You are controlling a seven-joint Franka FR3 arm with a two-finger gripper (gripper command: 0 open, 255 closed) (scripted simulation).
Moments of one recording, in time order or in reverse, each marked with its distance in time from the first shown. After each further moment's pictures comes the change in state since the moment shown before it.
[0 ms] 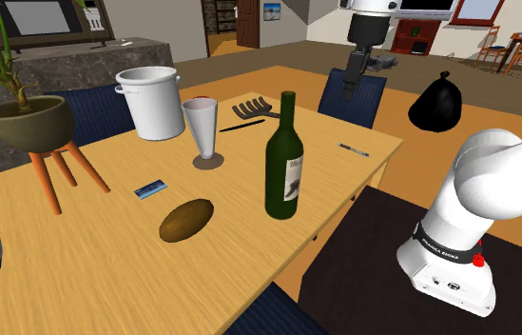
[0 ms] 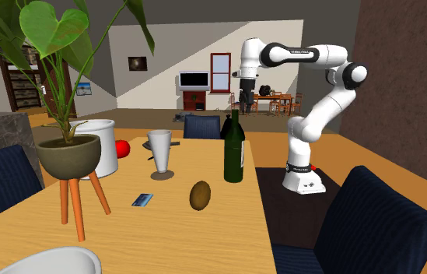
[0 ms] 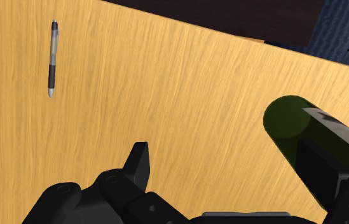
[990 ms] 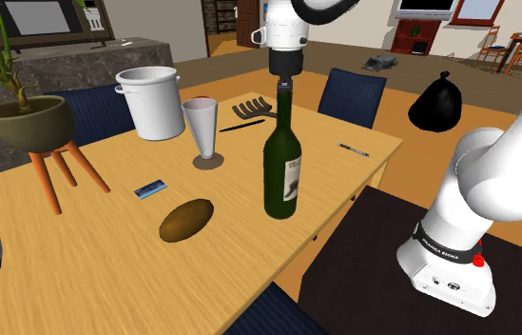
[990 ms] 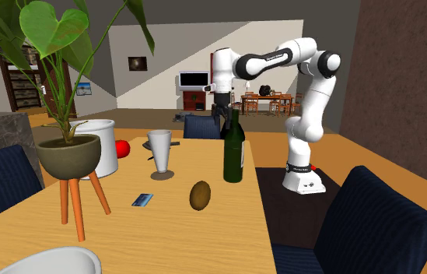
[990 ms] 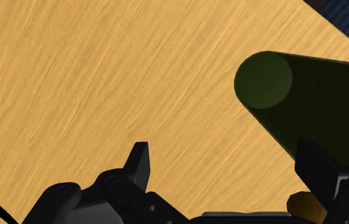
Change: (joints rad) arm 0.131 0.477 0.104 0.212 0.001 0.196 -0.142
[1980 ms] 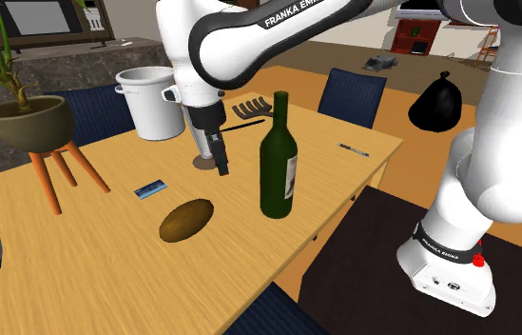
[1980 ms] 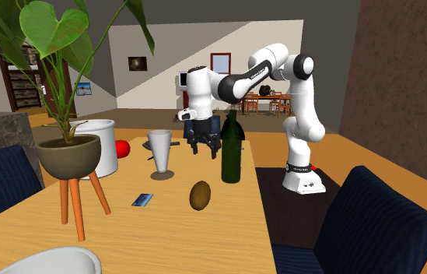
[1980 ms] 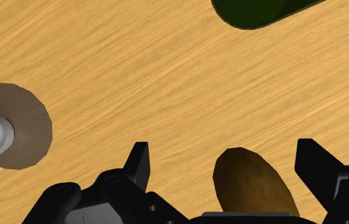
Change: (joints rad) arm 0.136 0.509 0.145 0.361 -0.108 0.054 -0.104
